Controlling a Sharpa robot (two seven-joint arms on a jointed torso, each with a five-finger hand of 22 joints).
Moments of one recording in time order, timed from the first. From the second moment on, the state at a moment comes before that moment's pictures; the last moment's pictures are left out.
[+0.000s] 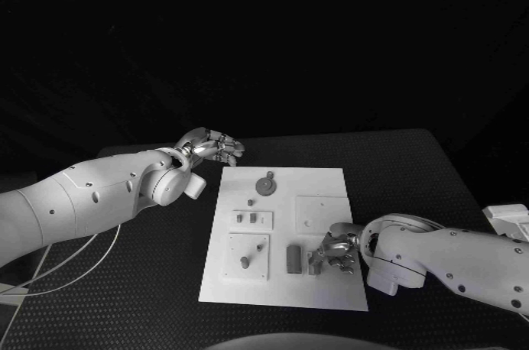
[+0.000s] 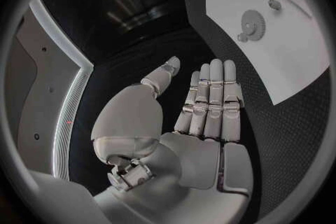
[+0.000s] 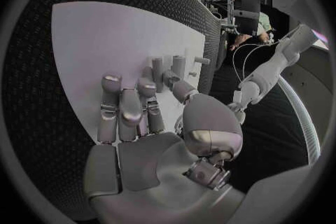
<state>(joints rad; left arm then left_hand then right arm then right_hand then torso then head) 1.22 -0.74 -0.11 1.20 -0.33 -0.19 0.23 1.03 -0.08 0.50 -0.26 0.05 0.89 0.17 0.28 0.49 1.18 0.11 0.09 0.23 1.01 0.06 0.60 0.53 0.02 1.02 -0.04 0.08 1.07 1.15 -0.79 -0.25 1.62 -0.90 -0.07 -0.52 0.80 0.04 0.65 -0.29 0.05 1.05 0.09 0.19 0.60 1.25 -0.01 0.98 1.23 1.29 -0.11 1.45 0.98 0.23 1.15 -0.04 0.92 1.31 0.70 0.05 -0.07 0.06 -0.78</state>
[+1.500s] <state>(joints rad) 1.22 -0.74 -0.11 1.20 -0.33 -0.19 0.23 1.03 -0.08 0.50 -0.25 0.05 0.89 0.17 0.28 0.49 1.18 0.11 0.09 0.23 1.01 0.06 0.60 0.53 0.02 1.02 -0.04 0.08 1.08 1.14 -0.78 -0.25 1.63 -0.92 -0.08 -0.50 0.76 -0.01 0.63 -0.26 0.05 1.06 0.09 0.21 0.59 1.25 -0.02 0.98 1.23 1.29 -0.12 1.45 0.98 0.22 1.16 -0.04 0.92 1.31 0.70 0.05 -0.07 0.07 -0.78</state>
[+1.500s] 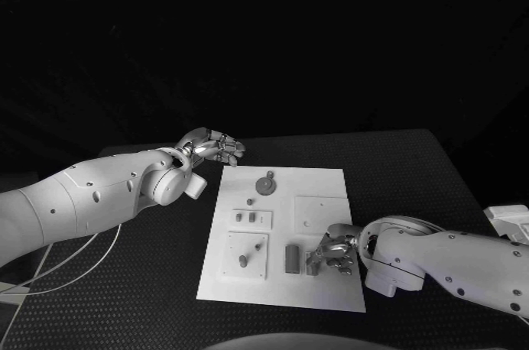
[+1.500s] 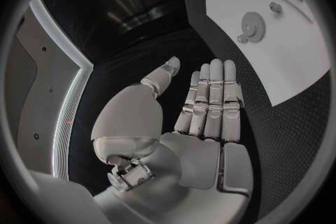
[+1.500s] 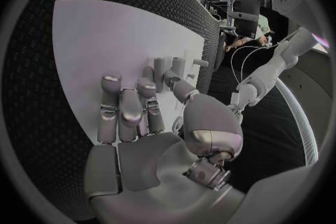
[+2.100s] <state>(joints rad) 1.22 -0.74 -0.11 1.20 -0.33 -0.19 0.23 1.03 -0.08 0.50 -0.25 0.05 0.89 0.17 0.28 0.49 1.18 0.11 0.09 0.23 1.01 0.06 0.60 0.54 0.02 1.02 -0.04 0.08 1.07 1.14 -0.78 -0.25 1.63 -0.91 -0.08 -0.50 0.72 -0.05 0.63 -0.24 0.05 1.07 0.09 0.21 0.58 1.25 -0.02 0.98 1.23 1.29 -0.12 1.45 0.97 0.22 1.15 -0.04 0.91 1.31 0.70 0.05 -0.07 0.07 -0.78</state>
